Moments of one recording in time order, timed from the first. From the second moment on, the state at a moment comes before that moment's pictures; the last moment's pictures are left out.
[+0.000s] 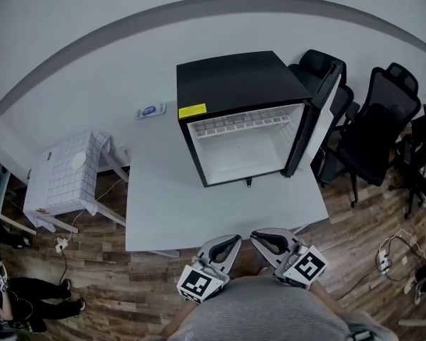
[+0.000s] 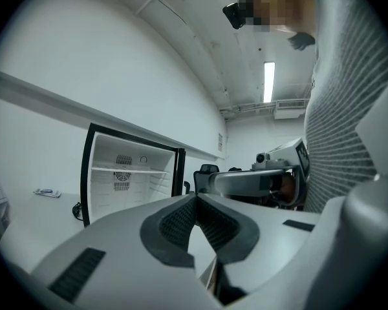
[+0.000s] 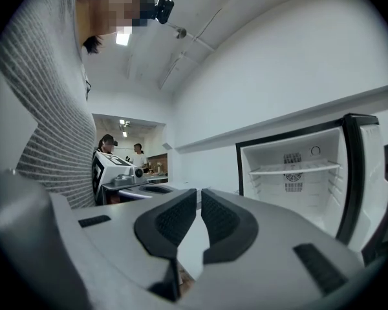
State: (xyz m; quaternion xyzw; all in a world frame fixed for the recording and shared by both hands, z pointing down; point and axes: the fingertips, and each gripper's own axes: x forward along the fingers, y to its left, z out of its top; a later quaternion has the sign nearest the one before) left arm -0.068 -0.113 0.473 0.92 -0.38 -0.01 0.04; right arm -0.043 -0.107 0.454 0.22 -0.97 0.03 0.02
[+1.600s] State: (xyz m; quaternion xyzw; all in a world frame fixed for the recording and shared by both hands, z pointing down) left arm -0.056 -0.135 0.506 0.91 -0.41 0.03 0.09; right arm -0.052 -0.438 0.501 0.35 -0.70 -0.48 0.40
